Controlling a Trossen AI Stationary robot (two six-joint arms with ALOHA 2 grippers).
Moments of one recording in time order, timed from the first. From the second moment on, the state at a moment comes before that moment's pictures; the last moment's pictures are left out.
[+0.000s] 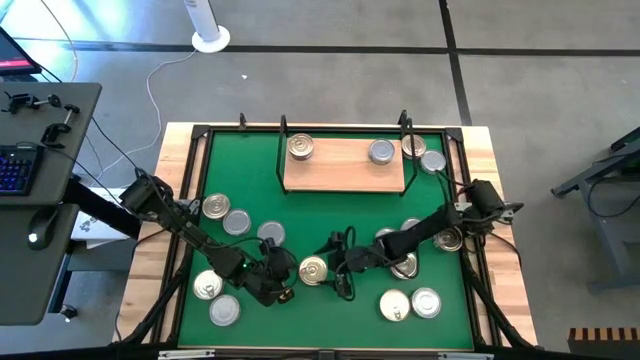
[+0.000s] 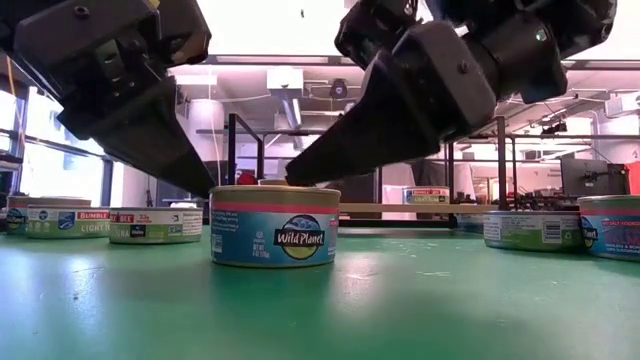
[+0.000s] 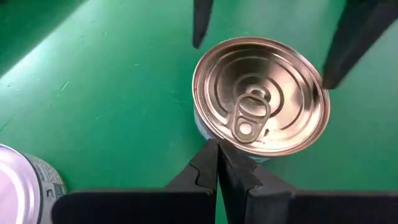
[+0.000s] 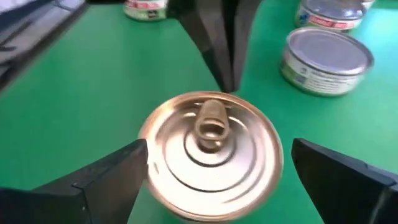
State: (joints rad) left arm -0.61 1.75 0.89 -0.15 -0.64 -0.87; right arm 0.36 1.95 0.94 0.49 0.20 0.09
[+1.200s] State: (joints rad) left arm -0.60 1.88 0.90 0.05 -0.75 -0.76; right arm 0.39 2.06 0.94 0.62 0.30 0.18
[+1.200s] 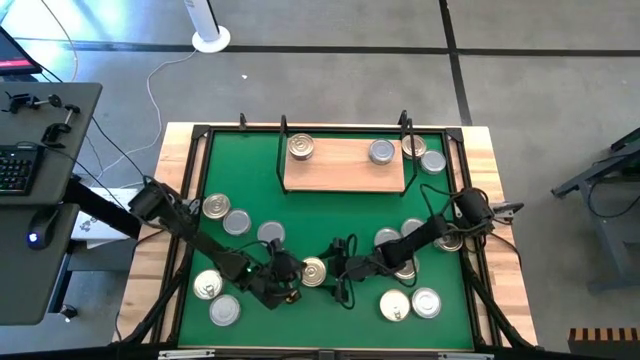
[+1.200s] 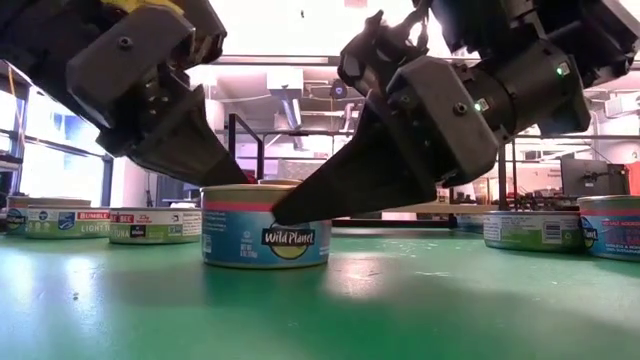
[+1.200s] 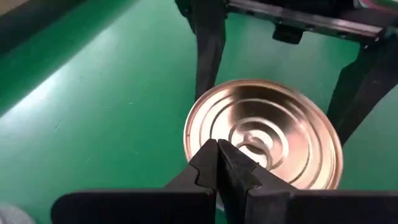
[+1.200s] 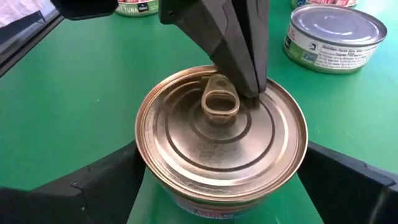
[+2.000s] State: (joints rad) left arm -0.71 1.64 0.89 -0.28 -0.78 -0.84; right arm 0.41 2.06 0.94 0.51 0.36 0.29
